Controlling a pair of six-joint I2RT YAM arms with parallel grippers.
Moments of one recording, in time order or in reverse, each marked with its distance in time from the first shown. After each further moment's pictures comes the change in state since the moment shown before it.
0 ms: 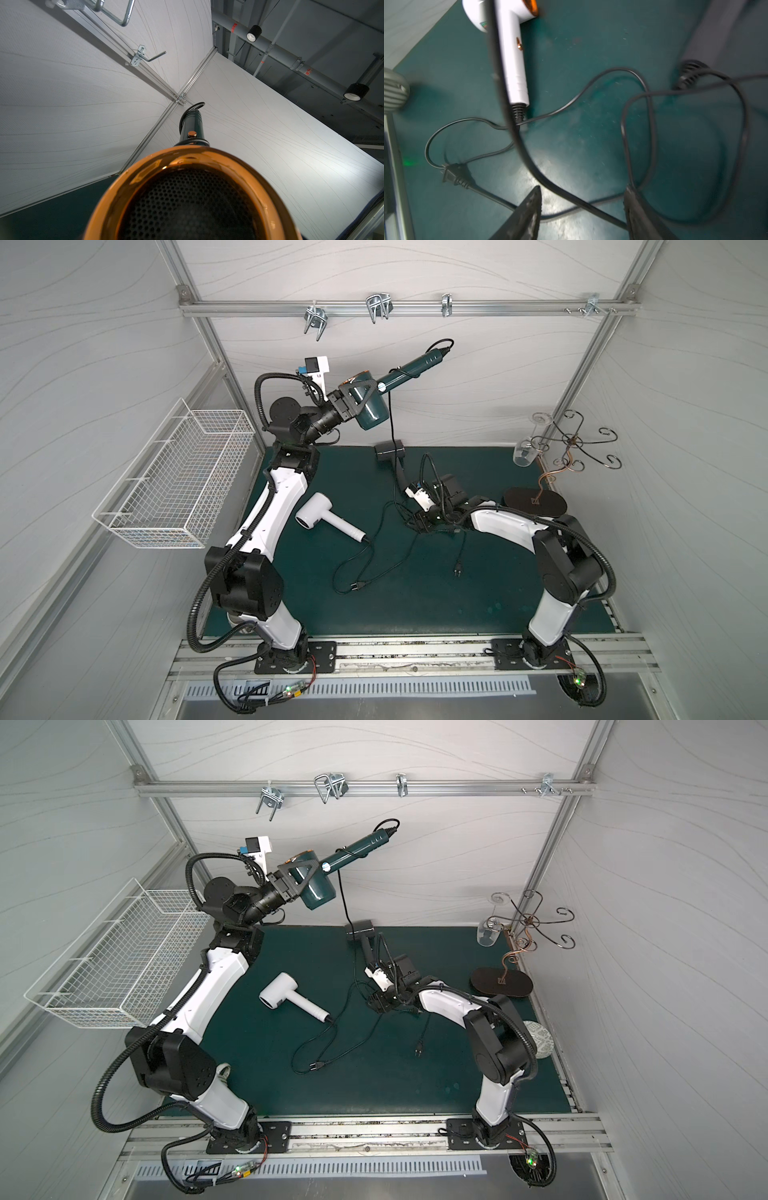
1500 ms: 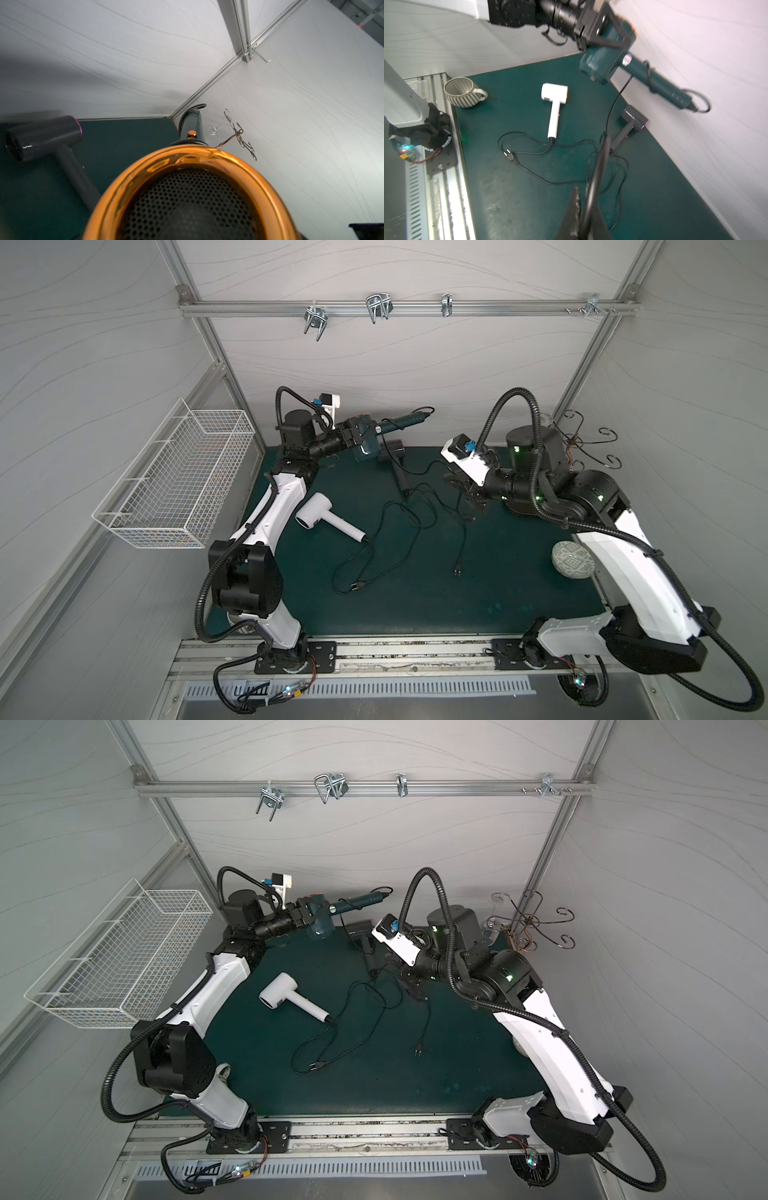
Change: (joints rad) left arm 0.020 0.014 -0.150 -0.443 0.036 0.362; right arm 0.133 -0.455 0.743 -0.842 0.222 -0.307
